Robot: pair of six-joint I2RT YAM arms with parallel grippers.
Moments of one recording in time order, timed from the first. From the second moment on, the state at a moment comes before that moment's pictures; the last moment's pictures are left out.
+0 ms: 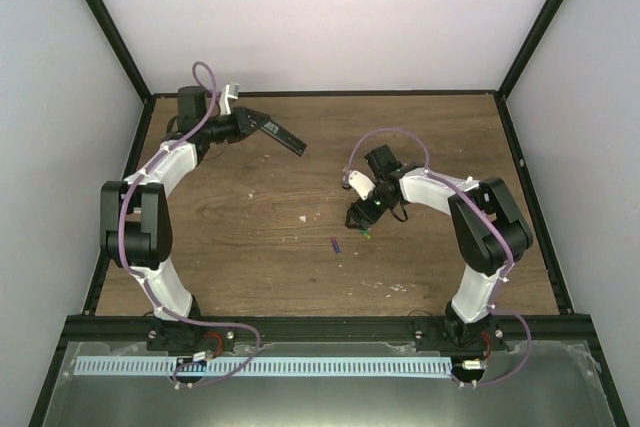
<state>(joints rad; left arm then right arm) -0.06 1.77 1.27 0.02 0.90 -0.60 0.47 1.77 1.04 -0.49 -0.32 -0.38</state>
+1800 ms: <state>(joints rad) -0.05 1.85 1.35 0.01 0.90 -0.61 0.45 1.79 1.04 -0.44 -0.32 -0.42</state>
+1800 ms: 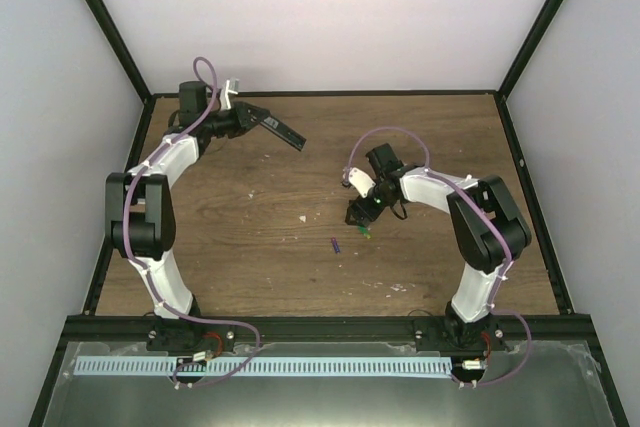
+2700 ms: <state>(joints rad) -0.05 1.92 1.43 0.01 0.91 -0.63 0.37 1.89 1.15 -0.43 -0.31 -0.43</state>
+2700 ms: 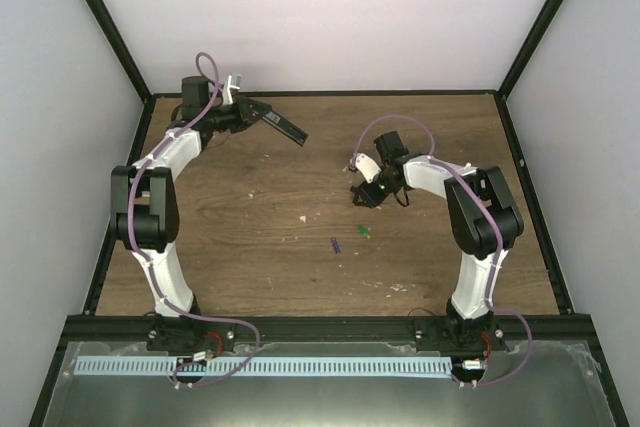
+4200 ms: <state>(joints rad) -0.05 1.93 1.49 0.01 0.92 -0.63 0.25 1.89 1.16 -0.49 -0.45 -0.33</state>
